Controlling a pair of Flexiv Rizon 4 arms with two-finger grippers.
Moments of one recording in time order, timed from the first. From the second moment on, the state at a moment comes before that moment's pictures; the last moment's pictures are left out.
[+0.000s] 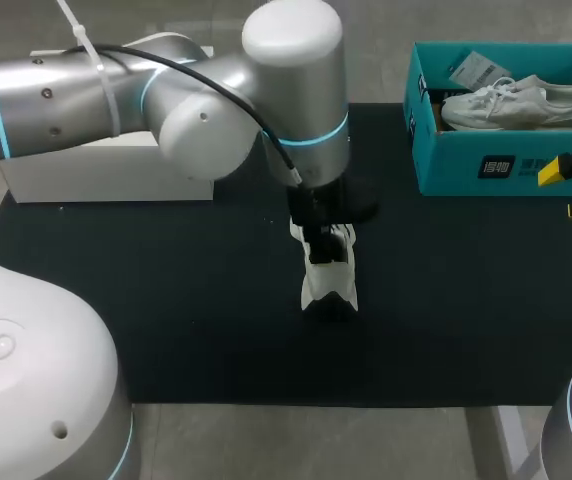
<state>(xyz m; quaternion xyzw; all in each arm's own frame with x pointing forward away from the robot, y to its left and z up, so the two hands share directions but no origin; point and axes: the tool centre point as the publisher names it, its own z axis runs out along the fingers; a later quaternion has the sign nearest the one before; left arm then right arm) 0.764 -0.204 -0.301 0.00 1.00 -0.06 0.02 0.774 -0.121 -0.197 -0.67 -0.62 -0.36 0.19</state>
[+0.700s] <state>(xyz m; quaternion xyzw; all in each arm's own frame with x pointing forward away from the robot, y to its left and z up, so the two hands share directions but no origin) 0.769 -0.223 -0.359 0.02 1.00 -0.05 0.01 0.774 -0.121 -0.197 -0.67 -0.62 -0.36 0.19</state>
